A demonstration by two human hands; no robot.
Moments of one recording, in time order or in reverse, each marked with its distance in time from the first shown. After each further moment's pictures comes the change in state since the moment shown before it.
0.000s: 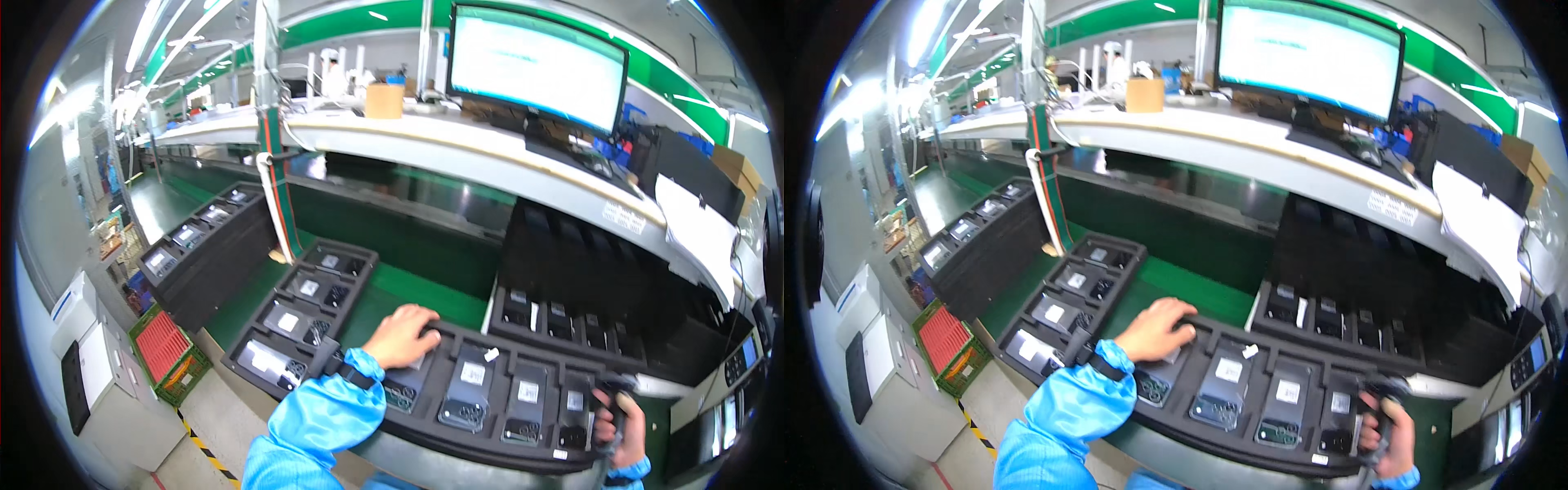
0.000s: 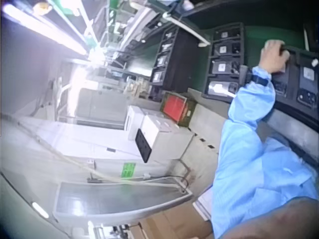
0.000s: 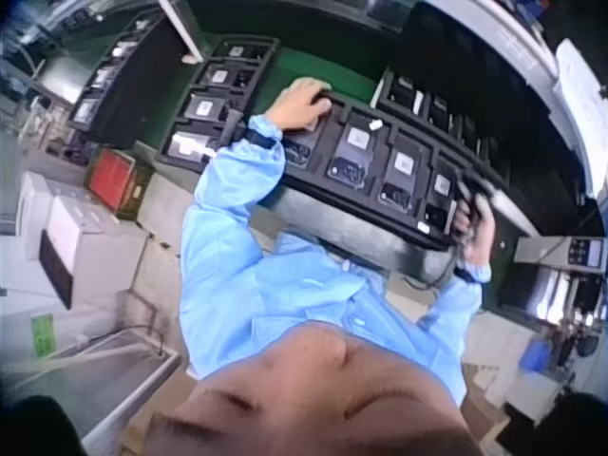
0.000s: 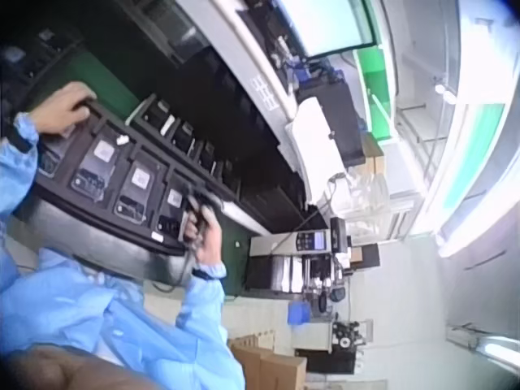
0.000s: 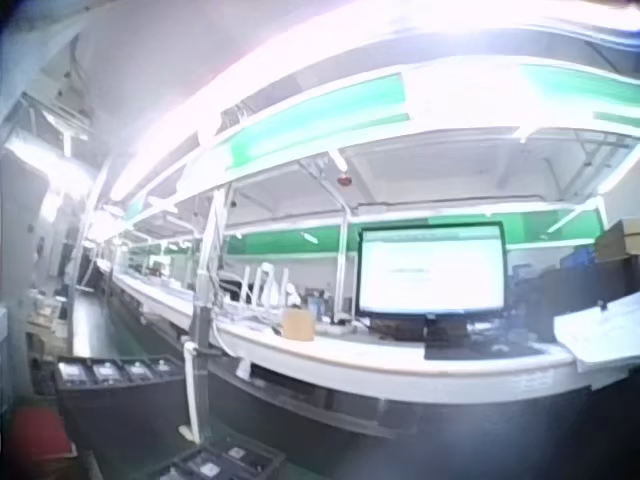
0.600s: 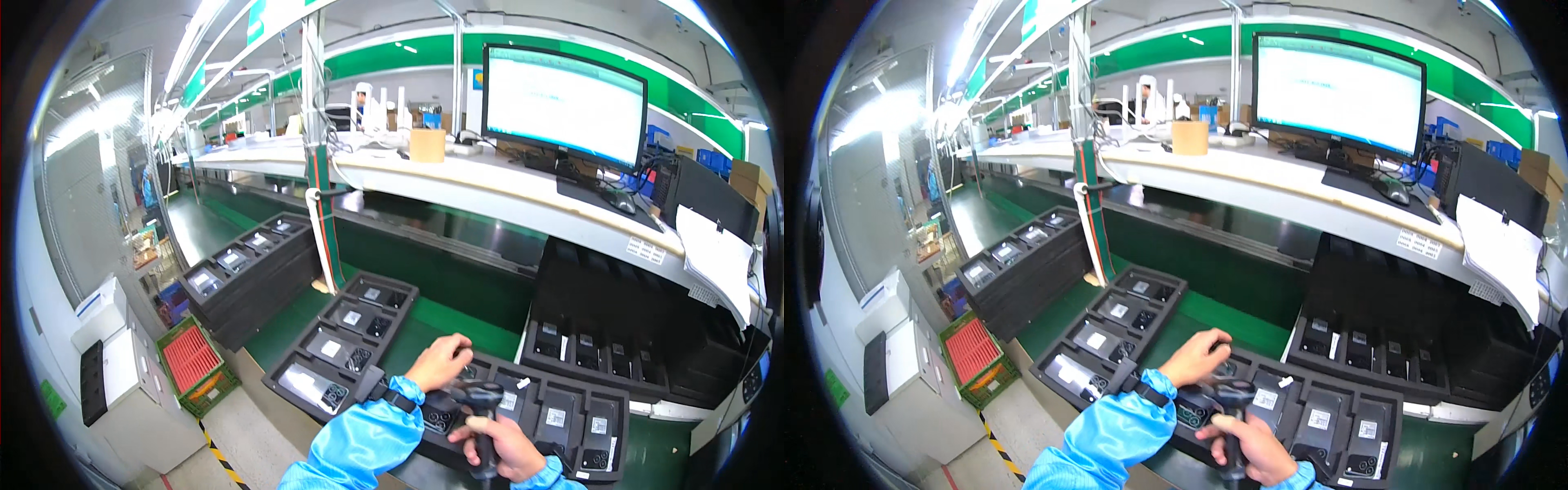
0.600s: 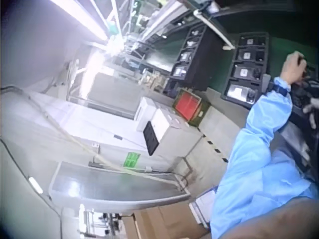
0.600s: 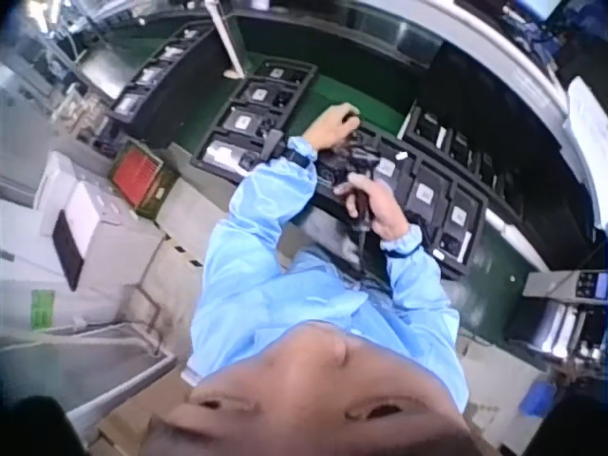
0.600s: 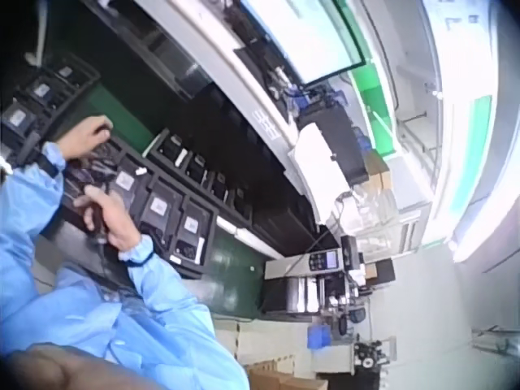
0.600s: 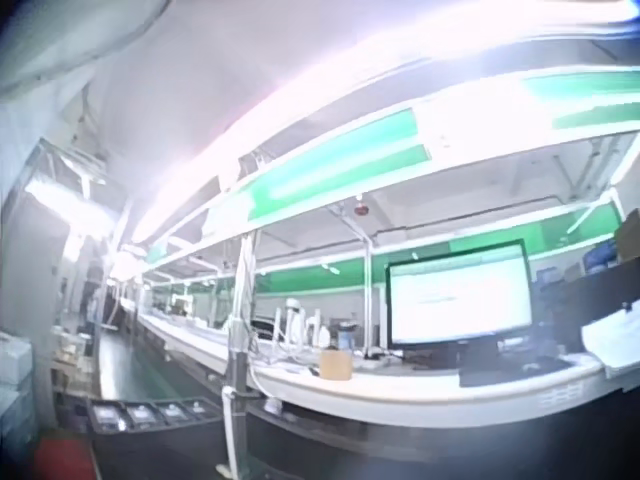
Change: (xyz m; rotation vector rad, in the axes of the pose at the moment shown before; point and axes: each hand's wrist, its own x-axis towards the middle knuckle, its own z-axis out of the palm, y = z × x) left_hand 0.006 -0.016 0.013 -0.252 0.132 -0.106; right_hand 0.120 0.188 0.197 -0.548 -0.106 0.236
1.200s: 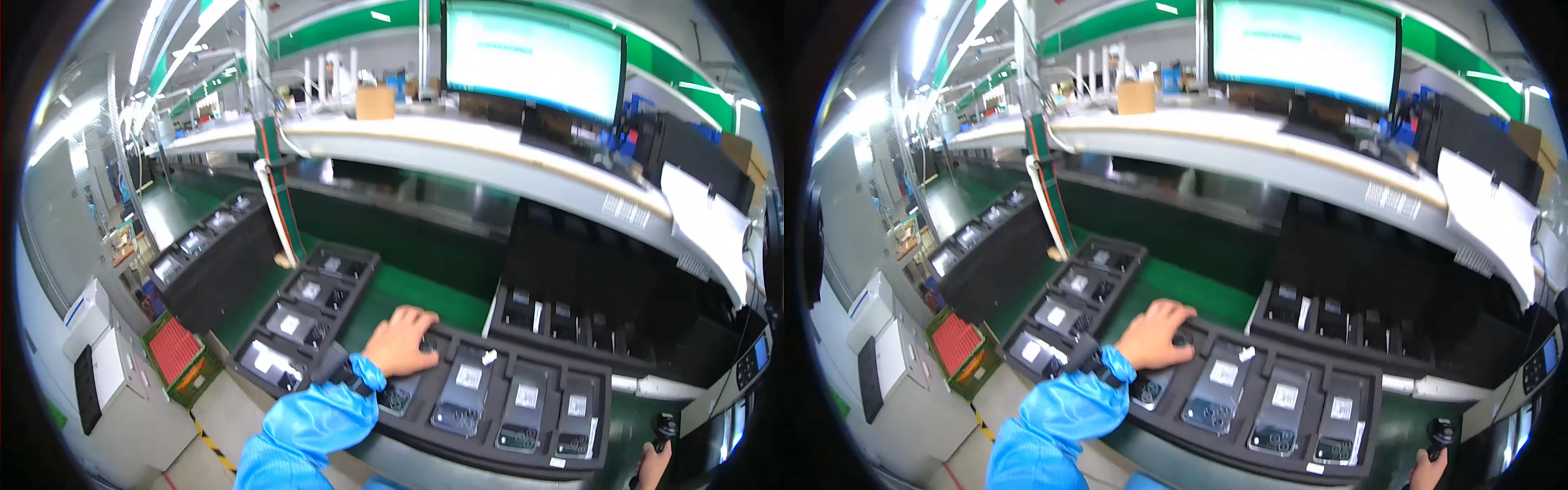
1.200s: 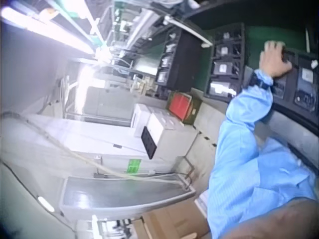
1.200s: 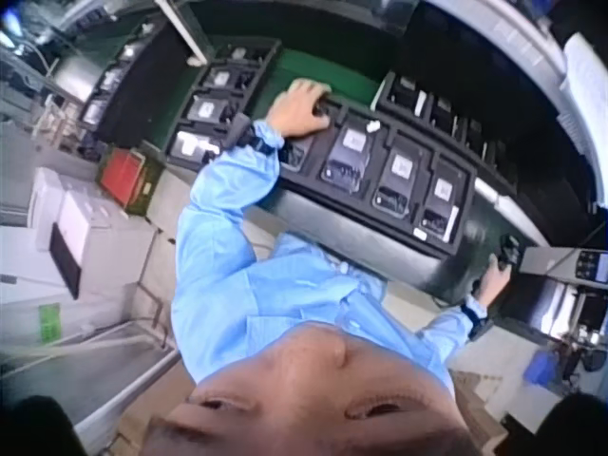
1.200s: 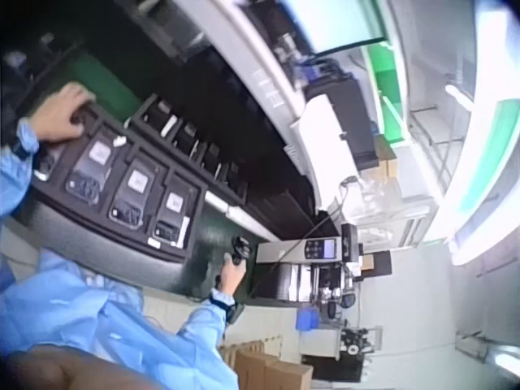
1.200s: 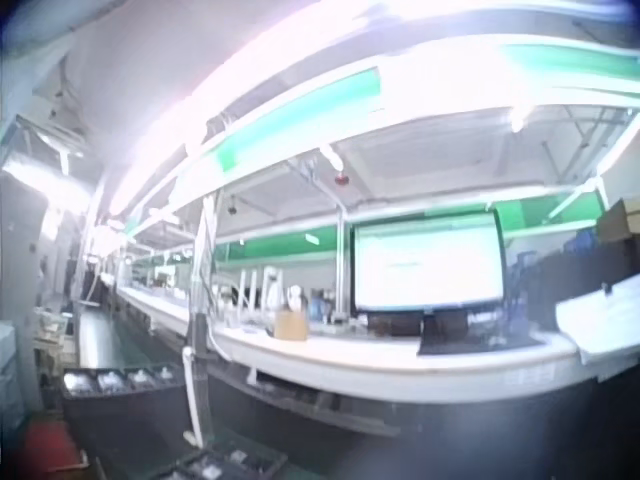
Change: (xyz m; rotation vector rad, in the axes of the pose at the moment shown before) left_hand -0.013 0.044 -0.006 0.508 -0.159 0.041; right_hand -0.261 0.057 -0.404 -0.619 1.476 -0.506
